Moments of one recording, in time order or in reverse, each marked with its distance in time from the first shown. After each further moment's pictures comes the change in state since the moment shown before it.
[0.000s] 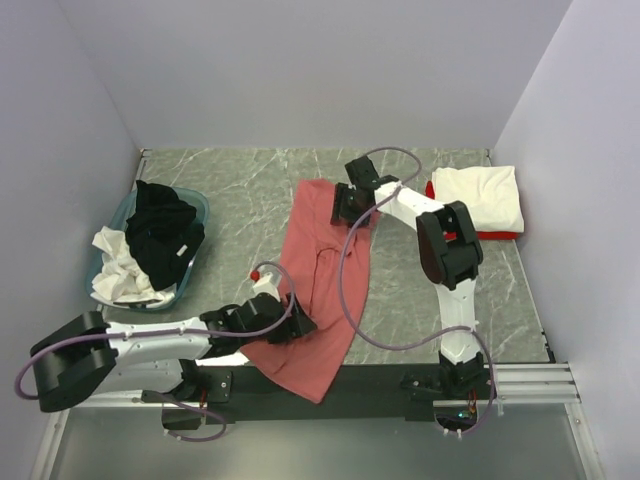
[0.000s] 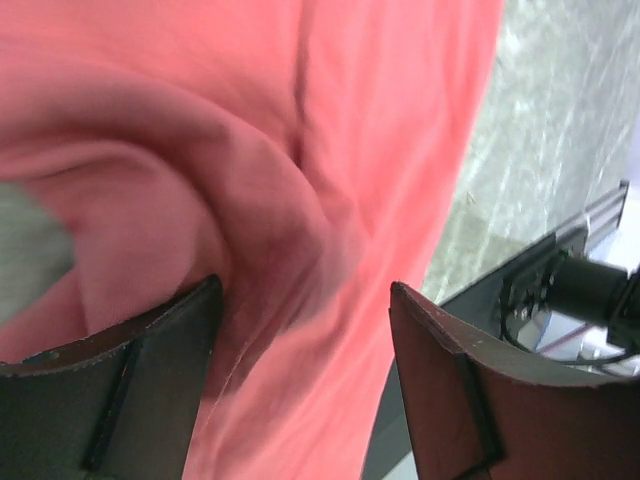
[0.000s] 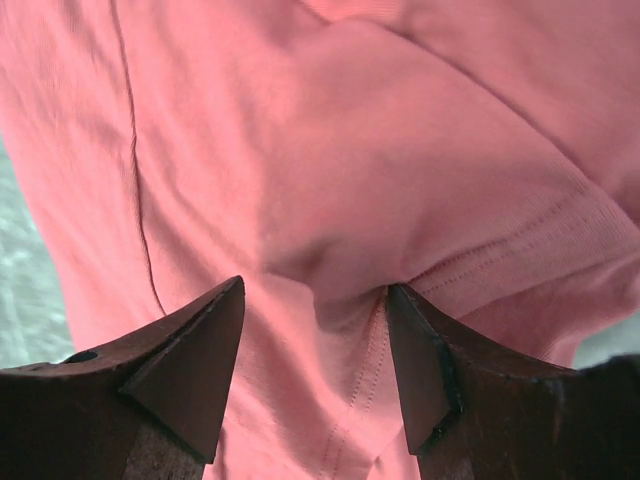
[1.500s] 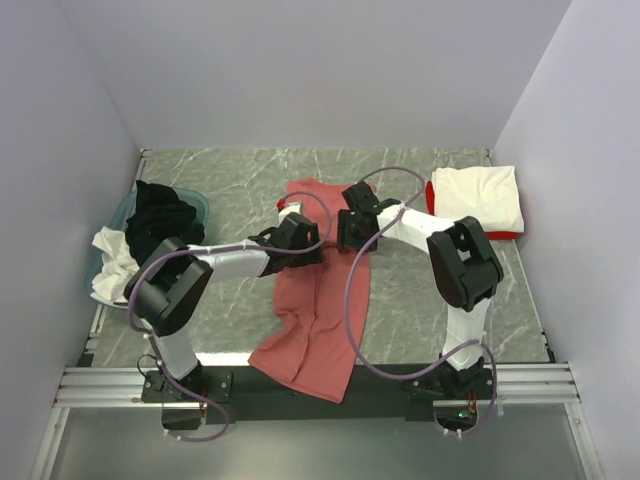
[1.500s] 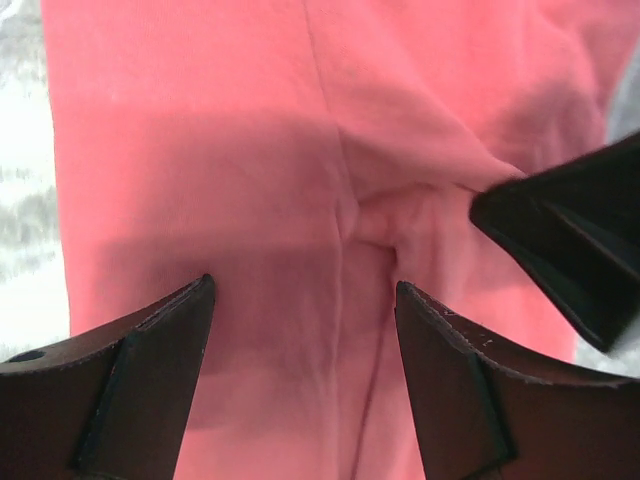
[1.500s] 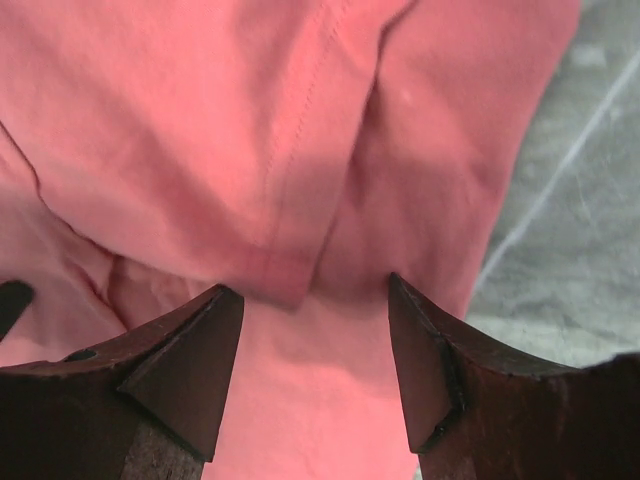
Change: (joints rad) left arm 0.336 0.659 0.686 -0.154 -0.086 0.433; right arm 0.085 -0.213 -0.304 0.017 0.120 -0.009
